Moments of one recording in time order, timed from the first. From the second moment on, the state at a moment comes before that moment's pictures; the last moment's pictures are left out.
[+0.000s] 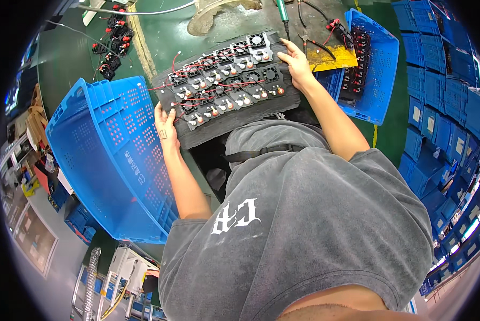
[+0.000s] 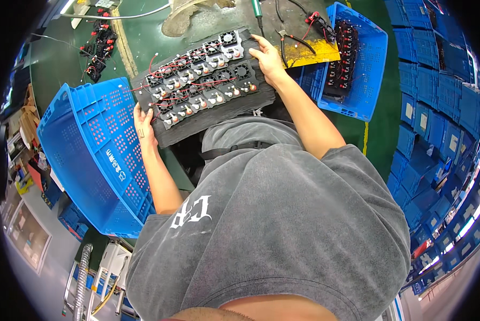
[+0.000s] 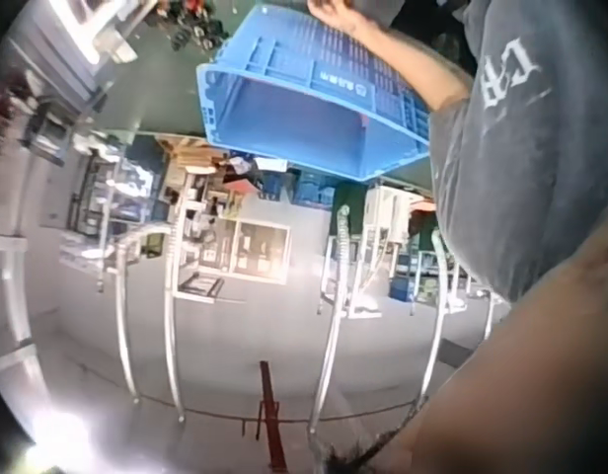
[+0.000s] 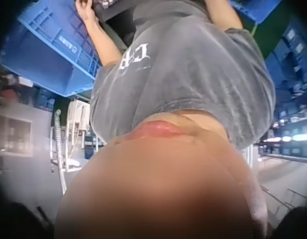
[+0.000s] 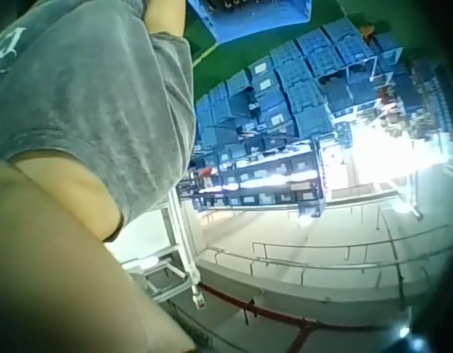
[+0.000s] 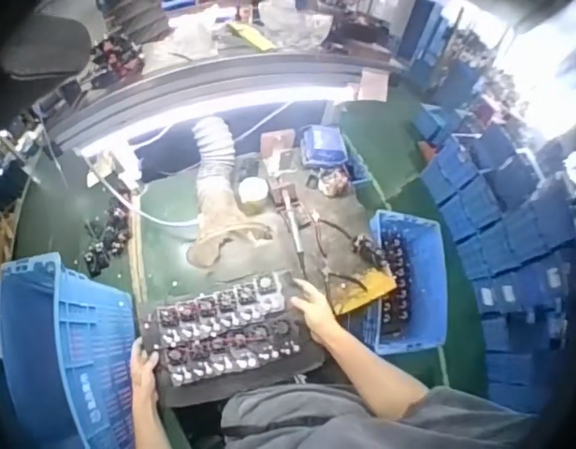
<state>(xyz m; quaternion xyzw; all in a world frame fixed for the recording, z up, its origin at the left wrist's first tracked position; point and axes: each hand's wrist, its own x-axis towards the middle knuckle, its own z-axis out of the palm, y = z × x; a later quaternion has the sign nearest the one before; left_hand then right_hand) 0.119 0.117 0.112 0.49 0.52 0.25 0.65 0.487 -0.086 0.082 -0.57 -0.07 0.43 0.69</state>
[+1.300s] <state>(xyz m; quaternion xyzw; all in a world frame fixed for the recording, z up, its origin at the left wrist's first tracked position) 0.496 -0.065 0.226 0.63 0.34 -0.01 0.70 0.620 -0.462 0.218 -0.64 0.15 0.12 0.75</state>
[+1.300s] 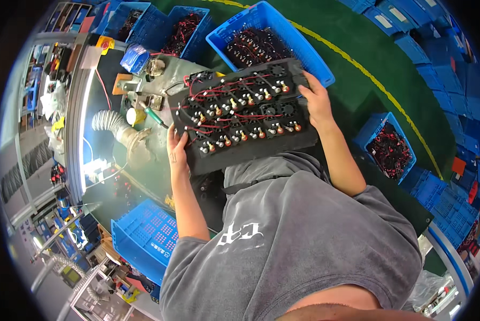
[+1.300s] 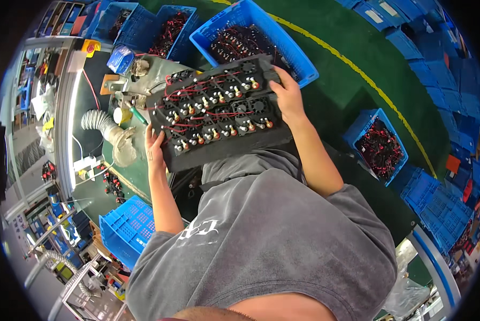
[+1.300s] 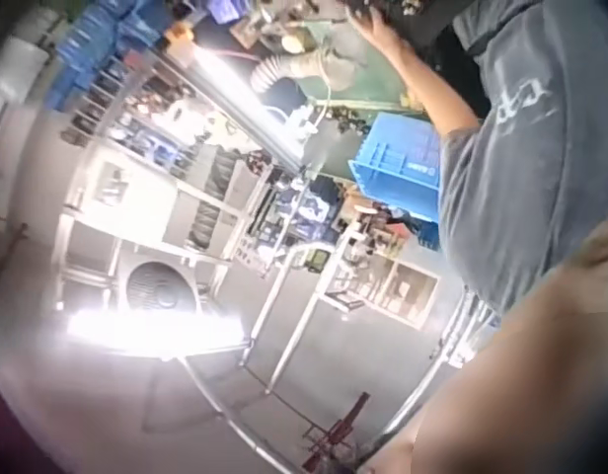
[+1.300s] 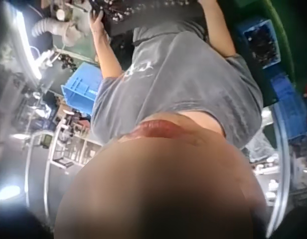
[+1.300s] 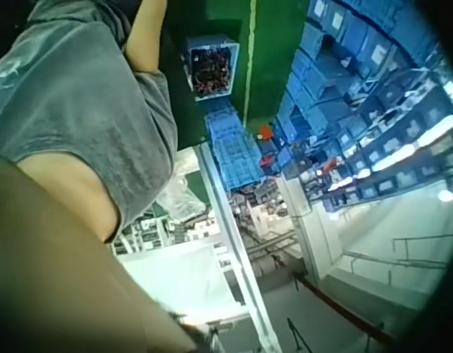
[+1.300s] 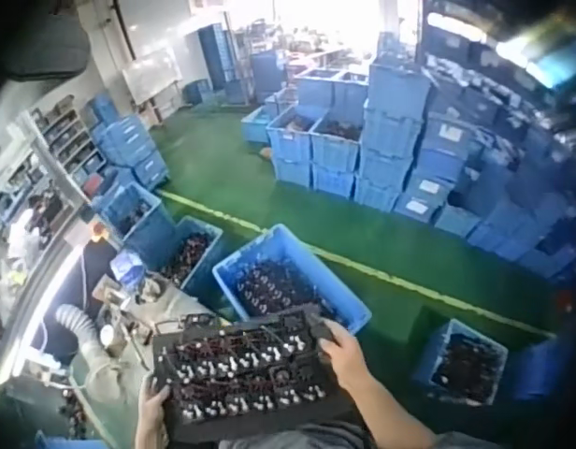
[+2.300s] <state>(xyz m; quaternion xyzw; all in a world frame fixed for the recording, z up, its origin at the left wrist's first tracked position) 0.982 -0.160 -0.099 0.77 -0.10 -0.39 0.49 0.698 -0.458 -0.064 -0.53 0.50 -0.23 0.64</state>
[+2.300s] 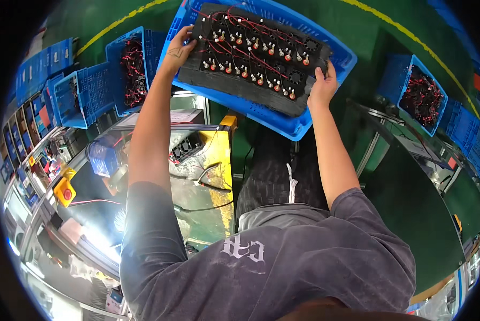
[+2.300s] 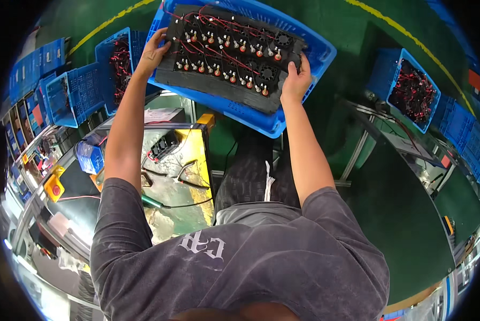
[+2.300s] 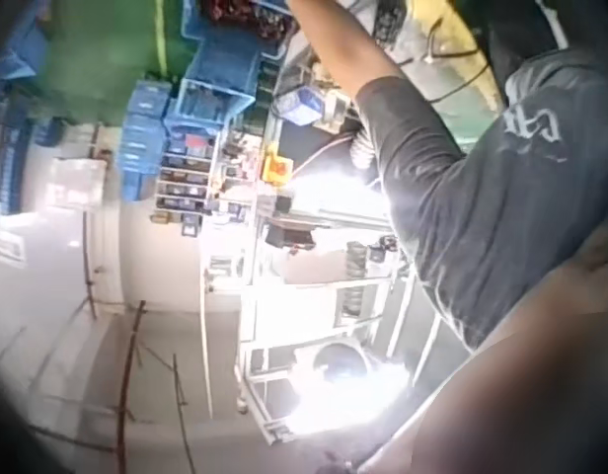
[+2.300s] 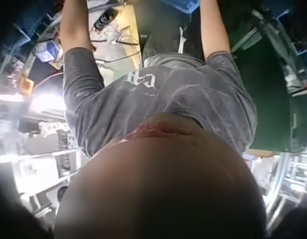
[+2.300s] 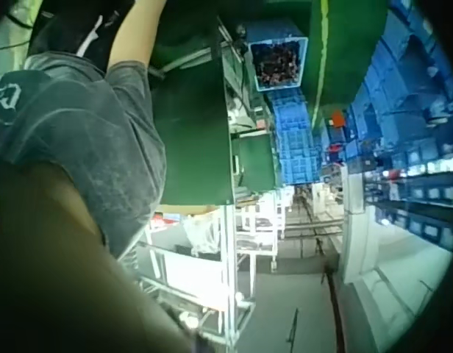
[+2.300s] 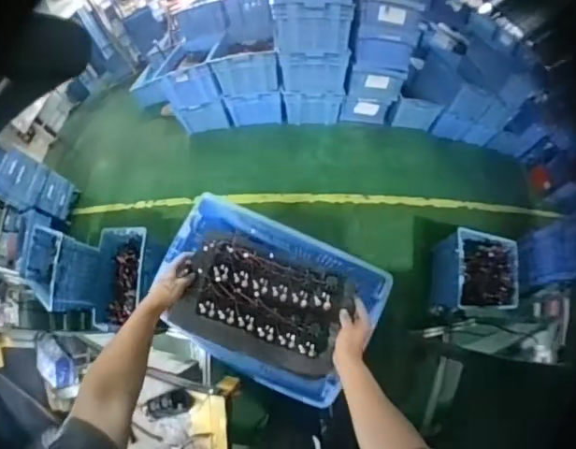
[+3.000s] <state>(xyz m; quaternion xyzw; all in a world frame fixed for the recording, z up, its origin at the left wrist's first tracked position) 0.981 -0.123 -0.248 0.86 -0.22 -0.26 0.38 0.664 -0.414 -0.192 -0.57 0.54 -0.18 0.60</state>
